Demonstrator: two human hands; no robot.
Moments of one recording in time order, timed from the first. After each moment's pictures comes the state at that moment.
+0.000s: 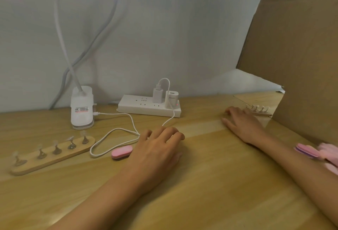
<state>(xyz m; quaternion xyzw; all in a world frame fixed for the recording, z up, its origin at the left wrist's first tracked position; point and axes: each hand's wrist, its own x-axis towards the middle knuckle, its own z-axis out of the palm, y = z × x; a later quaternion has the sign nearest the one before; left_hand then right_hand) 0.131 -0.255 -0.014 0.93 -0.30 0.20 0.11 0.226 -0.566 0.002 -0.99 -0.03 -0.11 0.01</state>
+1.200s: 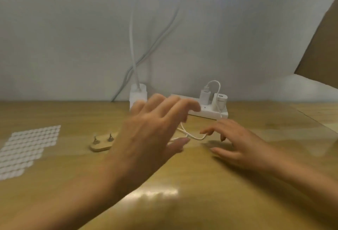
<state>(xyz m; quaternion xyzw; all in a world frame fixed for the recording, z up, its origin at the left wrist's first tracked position) 0.076 -0.167 0.046 0.87 -0.27 0.40 0.14 0.172 -0.419 0.017 -0.91 -0.39 -0.05 0.14</state>
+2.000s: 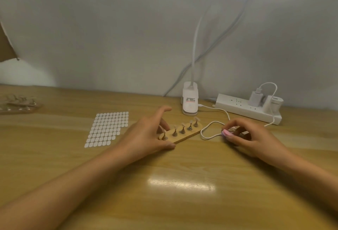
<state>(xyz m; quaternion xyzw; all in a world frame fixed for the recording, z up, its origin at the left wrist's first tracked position) 0.057 -0.046 0.007 0.95 -0.02 0.09 0.31 0.169 -0.335 -0.004 -0.86 -0.35 -0.02 0.37</state>
